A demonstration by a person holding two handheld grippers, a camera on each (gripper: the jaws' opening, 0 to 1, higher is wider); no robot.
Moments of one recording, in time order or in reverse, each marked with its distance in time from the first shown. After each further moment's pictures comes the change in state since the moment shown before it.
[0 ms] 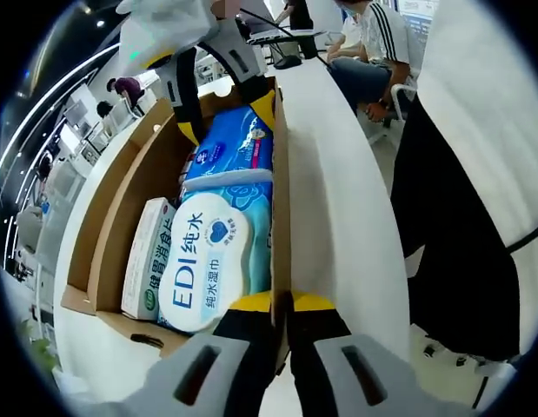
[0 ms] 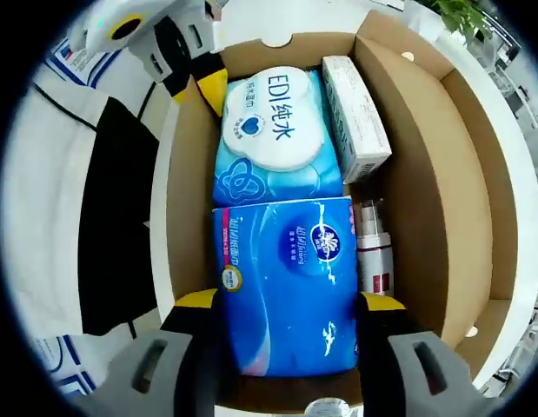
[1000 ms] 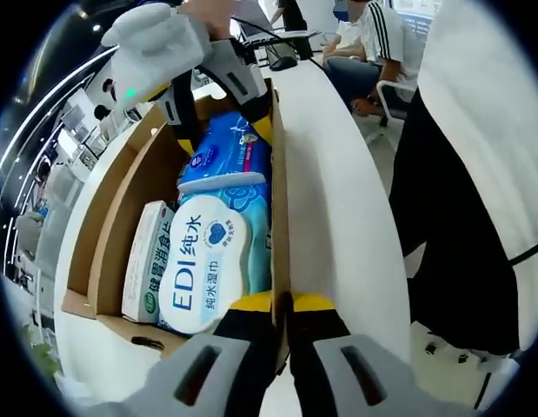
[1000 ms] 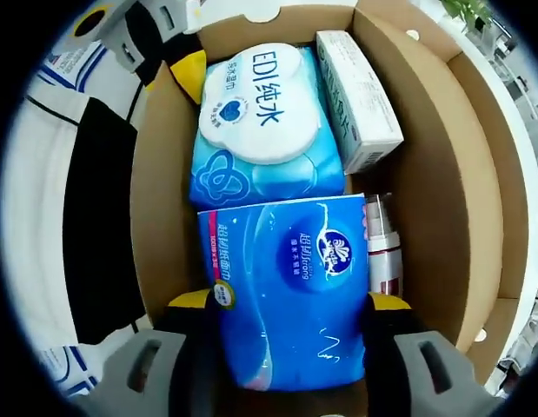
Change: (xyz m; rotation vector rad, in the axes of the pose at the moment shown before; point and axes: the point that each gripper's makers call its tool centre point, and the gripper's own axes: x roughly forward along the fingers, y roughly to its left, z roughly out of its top) left arm -0.001 -0.001 0.001 0.014 -0.004 -0.013; right arm 0.024 -0.003 -0.001 0.040 0.046 -0.013
